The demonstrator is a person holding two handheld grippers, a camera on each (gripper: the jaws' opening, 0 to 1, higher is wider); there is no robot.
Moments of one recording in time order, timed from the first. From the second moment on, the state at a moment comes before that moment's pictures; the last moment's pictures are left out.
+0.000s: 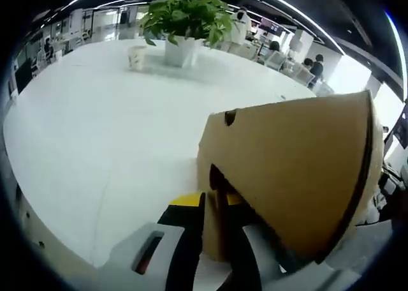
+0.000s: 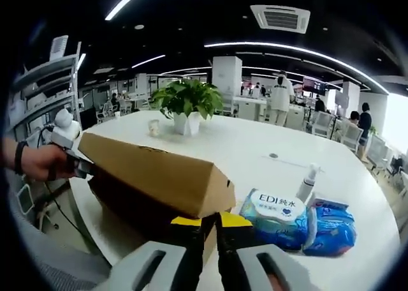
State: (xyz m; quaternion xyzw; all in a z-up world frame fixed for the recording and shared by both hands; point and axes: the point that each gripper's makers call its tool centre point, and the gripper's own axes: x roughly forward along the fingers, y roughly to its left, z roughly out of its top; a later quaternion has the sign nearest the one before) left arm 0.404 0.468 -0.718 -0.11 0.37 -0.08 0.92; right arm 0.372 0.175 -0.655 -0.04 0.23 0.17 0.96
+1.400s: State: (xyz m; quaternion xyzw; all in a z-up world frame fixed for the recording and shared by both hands) left arm 0.377 0.477 -0.684 0.00 0.33 -0.13 0.94; right arm 0.362 0.178 -0.674 -0.02 0.25 0.19 0.95
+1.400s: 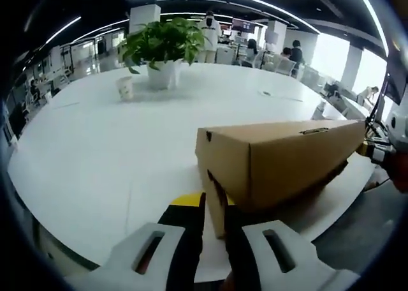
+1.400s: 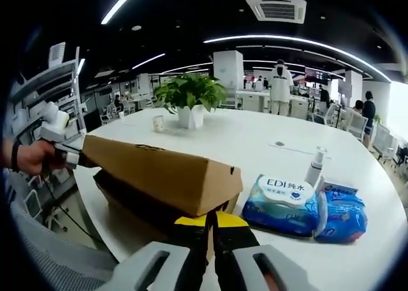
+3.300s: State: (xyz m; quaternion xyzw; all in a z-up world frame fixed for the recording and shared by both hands) left arm 0.345 0.484 -0.690 0.07 0.33 -0.14 0.93; right arm 0.347 0.171 -0.704 -0.02 0.28 0.19 0.94
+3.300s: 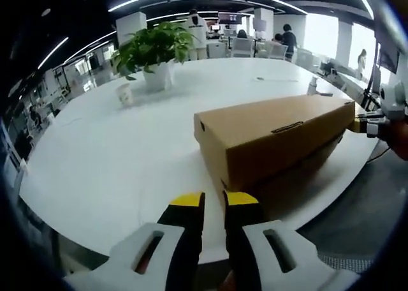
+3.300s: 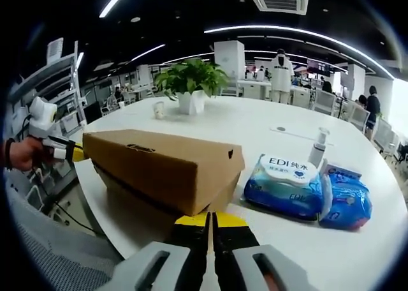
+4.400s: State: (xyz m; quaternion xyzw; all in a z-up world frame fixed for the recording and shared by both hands) left arm 0.342 0.483 -0.716 0.06 0.36 -0.15 0.92; right arm 0.339 0.169 -0.729 -0.01 0.32 0.19 0.93
